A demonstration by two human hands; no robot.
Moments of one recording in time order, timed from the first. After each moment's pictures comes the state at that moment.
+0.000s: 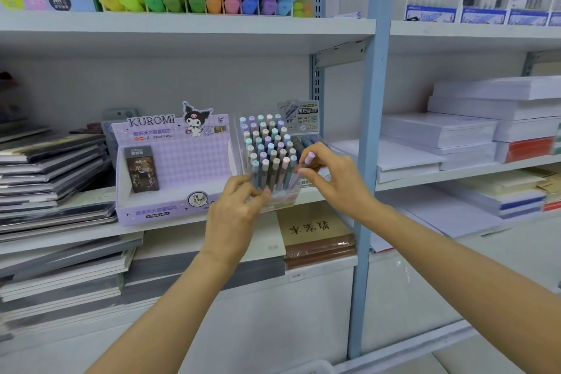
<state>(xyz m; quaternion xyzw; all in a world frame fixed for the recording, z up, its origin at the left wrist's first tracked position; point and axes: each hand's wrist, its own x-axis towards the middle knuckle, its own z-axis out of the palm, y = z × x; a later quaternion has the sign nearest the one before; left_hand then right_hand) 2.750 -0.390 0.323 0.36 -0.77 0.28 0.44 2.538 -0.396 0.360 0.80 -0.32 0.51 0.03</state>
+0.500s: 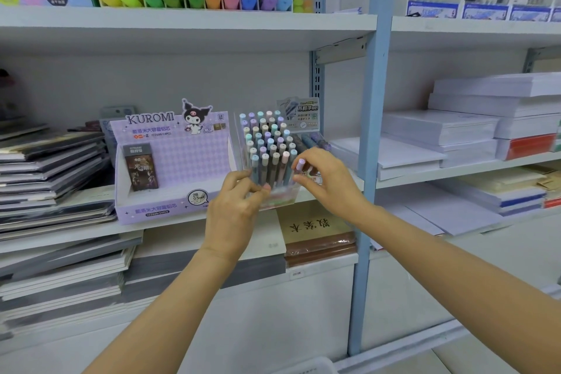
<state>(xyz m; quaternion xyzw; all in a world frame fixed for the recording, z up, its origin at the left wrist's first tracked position) 2.750 -0.392 0.324 0.36 -0.77 0.28 0.45 2.545 -0.408 0.350 0.79 -0.36 0.48 0.06</state>
